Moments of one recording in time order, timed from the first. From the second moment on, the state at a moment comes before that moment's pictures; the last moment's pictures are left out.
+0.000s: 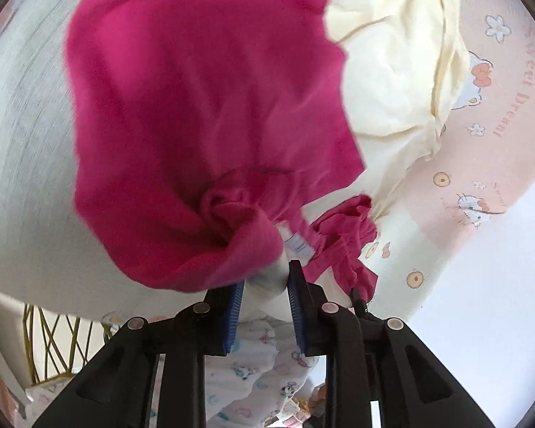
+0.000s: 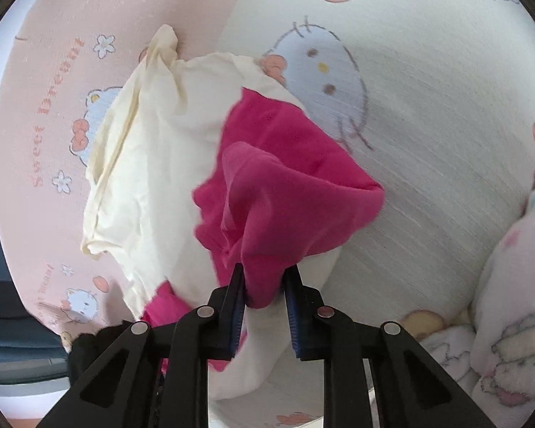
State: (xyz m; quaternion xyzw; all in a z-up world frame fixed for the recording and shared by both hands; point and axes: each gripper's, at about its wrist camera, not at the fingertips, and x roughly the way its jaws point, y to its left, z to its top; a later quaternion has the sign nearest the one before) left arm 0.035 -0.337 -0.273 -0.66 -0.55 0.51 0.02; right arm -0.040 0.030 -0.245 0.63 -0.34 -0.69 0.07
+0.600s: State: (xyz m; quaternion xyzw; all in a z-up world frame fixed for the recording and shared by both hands) left arm -0.040 -0.361 -0.228 -0.62 -0.47 0.63 0.03; right arm -0.113 -0.003 -0.257 0.70 -0.35 -0.62 0.02
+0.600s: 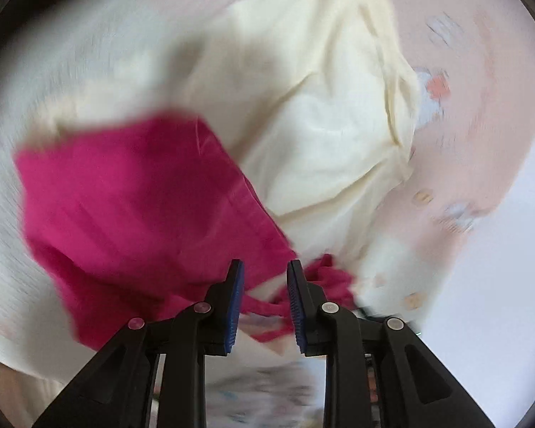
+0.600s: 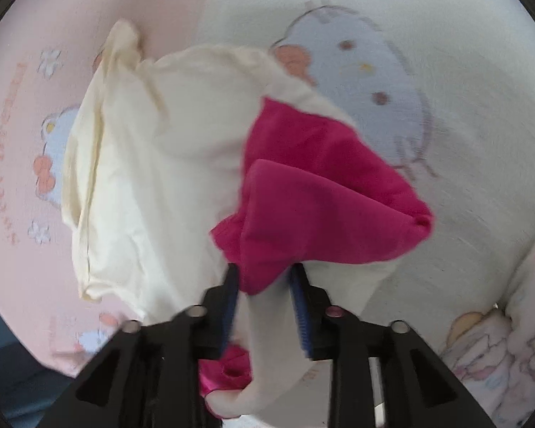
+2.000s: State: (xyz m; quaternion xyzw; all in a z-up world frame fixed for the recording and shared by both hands) left arm 0.188 -0.194 -0.227 -0.39 0.56 0.74 0.01; right arm 0.095 -0.016 -0.228 0.26 0.68 -0.60 0.34
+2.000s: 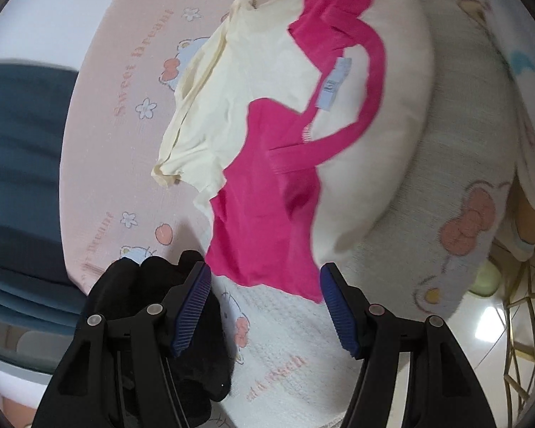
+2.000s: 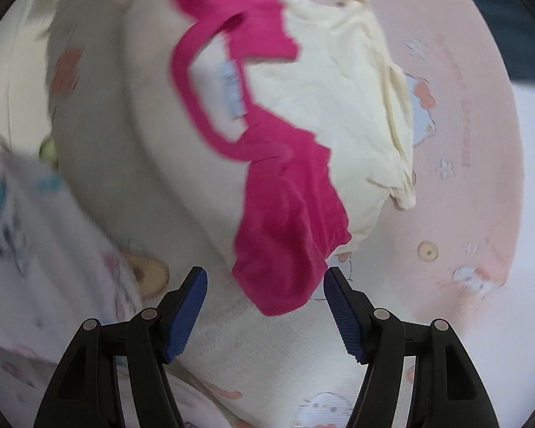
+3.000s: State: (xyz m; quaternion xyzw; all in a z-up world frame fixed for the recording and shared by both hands) left arm 0.198 -0.185 -0.312 -0.29 0.74 0.60 0.09; right arm 0.086 -0.014 -0.318 0.05 0.81 -0.47 0.35
